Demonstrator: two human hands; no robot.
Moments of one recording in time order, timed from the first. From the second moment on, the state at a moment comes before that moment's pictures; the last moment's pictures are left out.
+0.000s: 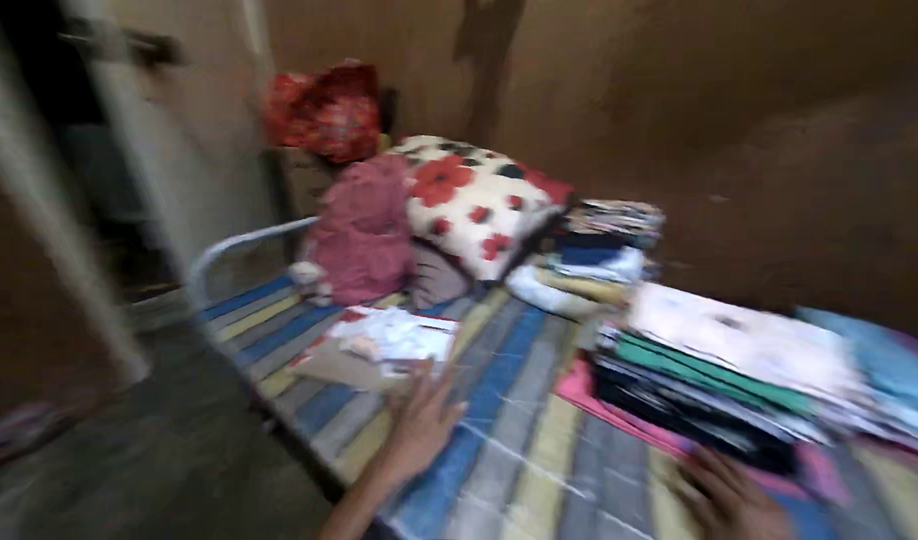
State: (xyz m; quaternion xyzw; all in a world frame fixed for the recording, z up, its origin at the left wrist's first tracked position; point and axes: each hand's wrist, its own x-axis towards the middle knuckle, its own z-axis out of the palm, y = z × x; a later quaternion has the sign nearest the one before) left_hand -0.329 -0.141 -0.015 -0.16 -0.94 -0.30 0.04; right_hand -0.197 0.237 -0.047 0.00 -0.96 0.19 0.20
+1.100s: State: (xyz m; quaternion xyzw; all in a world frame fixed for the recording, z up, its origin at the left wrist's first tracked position) left_hand -0.207 0.175 -0.029 -0.50 -0.85 -0.10 -0.10; right_hand -0.023 0.355 -0.021 -0.39 -0.91 0.14 -0.01
